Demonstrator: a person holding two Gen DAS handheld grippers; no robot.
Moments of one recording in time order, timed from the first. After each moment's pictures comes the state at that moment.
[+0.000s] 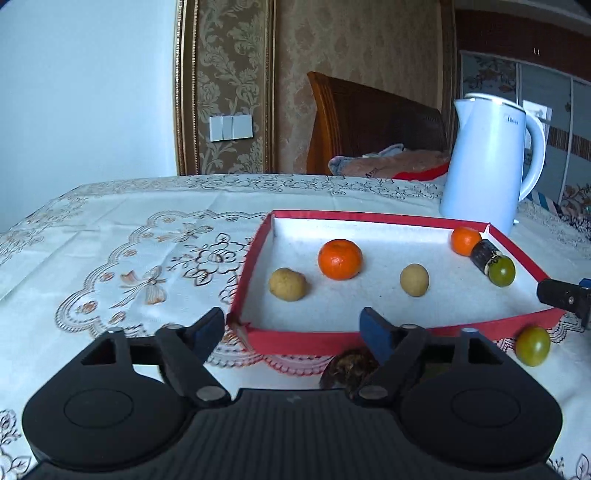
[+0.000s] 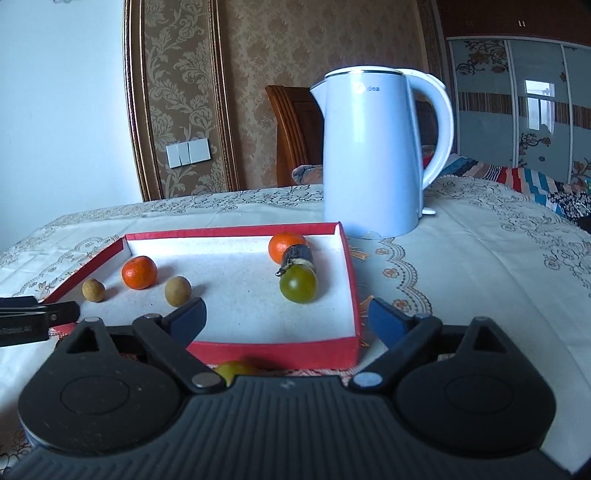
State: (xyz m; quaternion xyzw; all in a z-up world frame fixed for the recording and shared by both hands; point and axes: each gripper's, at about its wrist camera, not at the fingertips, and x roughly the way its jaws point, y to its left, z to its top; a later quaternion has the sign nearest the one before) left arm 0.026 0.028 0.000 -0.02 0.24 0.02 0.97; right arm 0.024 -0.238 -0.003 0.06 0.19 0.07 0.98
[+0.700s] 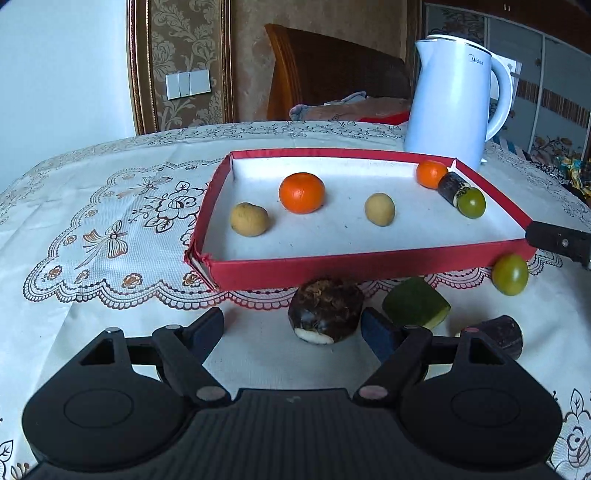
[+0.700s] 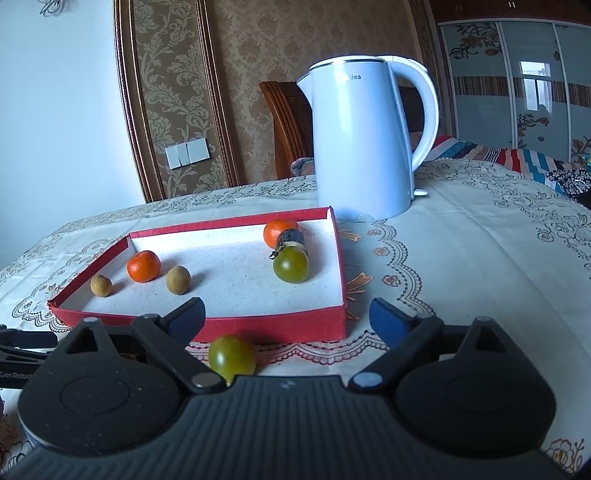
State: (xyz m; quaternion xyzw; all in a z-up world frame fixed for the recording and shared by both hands) left arm 0.029 0.017 -0.019 0.01 0.32 -0.04 0.94; right arm 0.012 -0.248 -0.011 0.08 0.20 0.07 0.97
